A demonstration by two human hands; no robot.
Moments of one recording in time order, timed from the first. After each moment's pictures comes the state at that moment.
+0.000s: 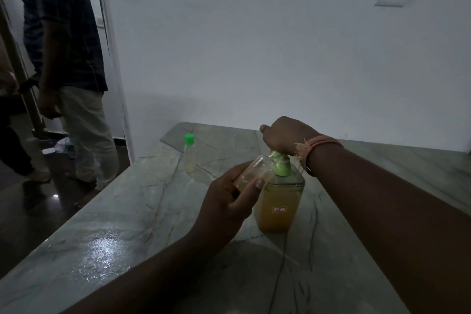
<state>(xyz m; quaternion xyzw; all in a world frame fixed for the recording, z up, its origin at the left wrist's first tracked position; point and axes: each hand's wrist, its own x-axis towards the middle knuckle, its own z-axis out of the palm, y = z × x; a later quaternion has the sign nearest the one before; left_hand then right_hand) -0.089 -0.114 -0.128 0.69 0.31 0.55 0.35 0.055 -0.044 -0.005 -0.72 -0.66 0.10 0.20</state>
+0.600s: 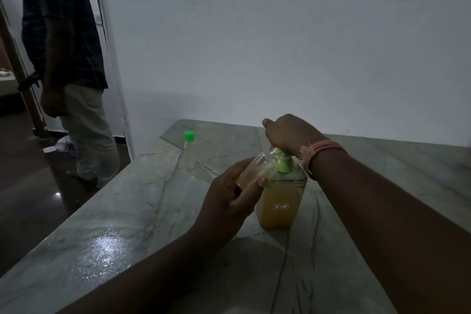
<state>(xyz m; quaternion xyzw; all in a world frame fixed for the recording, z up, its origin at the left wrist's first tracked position) -0.091 -0.114 -0.127 0.71 0.29 0.54 0.34 0.054 -0.050 -0.005 -0.71 -0.67 0.10 0.19</state>
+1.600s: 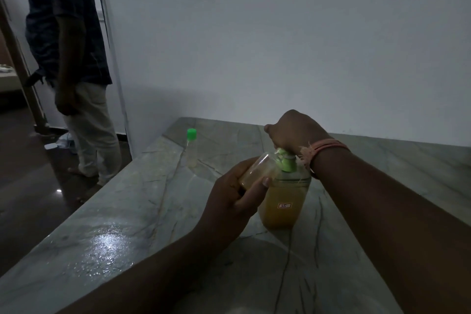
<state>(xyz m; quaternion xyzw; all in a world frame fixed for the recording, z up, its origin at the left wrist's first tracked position) -0.093 -0.111 -0.132 0.71 0.28 0.55 0.34 0.059 -0.035 -0.017 -0.72 -0.64 0.08 0.25</state>
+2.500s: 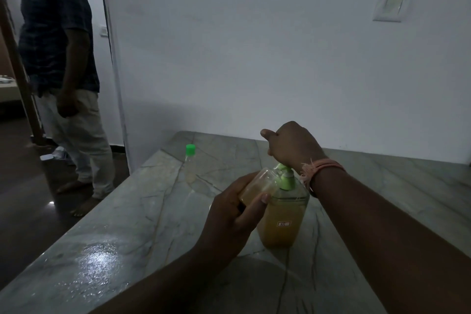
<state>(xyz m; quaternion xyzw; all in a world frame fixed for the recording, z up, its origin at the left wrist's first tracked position) -0.088 -0.113 -0.127 0.71 0.28 0.57 0.31 0.068 -0.018 -0.021 -0.69 -0.64 0.06 0.33</state>
